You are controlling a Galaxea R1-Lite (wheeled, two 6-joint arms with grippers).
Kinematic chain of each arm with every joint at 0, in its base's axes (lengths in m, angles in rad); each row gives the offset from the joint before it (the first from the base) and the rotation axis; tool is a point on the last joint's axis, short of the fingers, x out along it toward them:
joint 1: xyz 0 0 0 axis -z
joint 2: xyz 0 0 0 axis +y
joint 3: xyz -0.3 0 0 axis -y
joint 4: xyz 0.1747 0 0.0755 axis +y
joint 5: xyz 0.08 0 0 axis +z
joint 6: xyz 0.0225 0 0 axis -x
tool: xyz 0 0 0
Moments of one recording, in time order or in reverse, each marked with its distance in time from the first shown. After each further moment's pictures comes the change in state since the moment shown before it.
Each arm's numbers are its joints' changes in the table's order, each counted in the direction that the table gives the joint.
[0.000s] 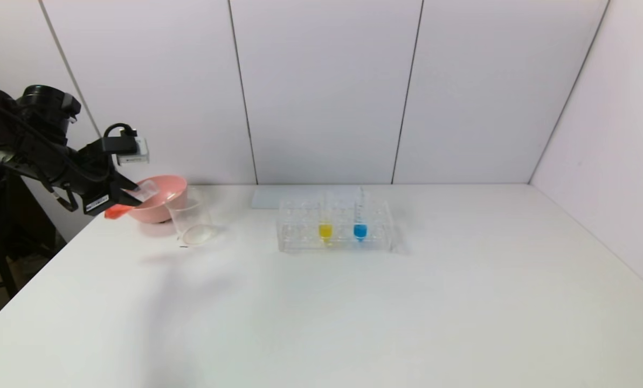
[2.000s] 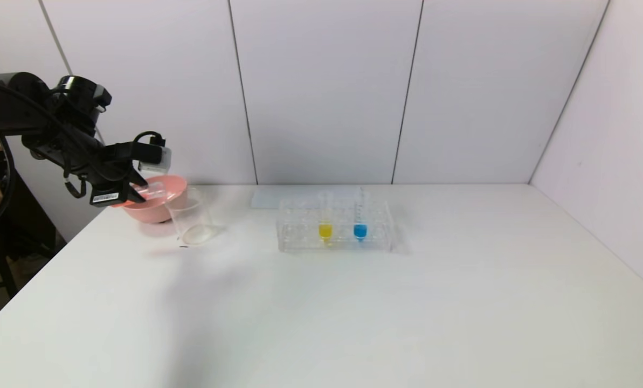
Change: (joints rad) left arm 0.089 0.086 0.218 0.172 0.204 -0.220; right arm 0.000 0.000 0.000 0.000 0.000 0.000
